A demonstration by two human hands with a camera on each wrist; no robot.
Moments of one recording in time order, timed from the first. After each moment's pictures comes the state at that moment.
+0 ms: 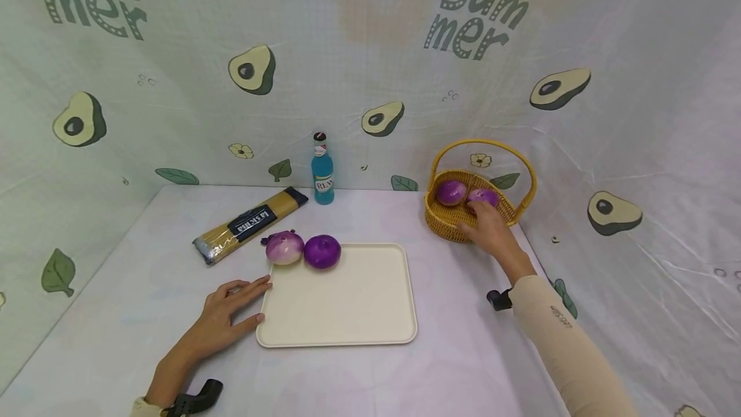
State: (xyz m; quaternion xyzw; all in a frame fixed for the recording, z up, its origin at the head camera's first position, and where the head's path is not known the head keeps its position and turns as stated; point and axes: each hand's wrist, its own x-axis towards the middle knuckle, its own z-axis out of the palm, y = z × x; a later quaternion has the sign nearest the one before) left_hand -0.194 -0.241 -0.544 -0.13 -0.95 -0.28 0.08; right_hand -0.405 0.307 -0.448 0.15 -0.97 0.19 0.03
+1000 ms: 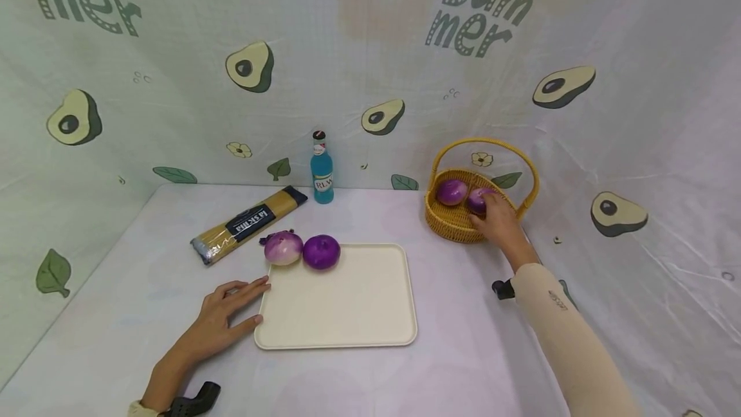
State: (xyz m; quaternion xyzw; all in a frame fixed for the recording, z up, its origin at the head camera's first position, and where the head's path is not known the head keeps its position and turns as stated) left_hand -0.195 -0.243 -0.547 -0.13 -0.95 -0.27 0.08; right_hand -0.433 0.325 -0.453 0.11 -0.98 0.17 0.05
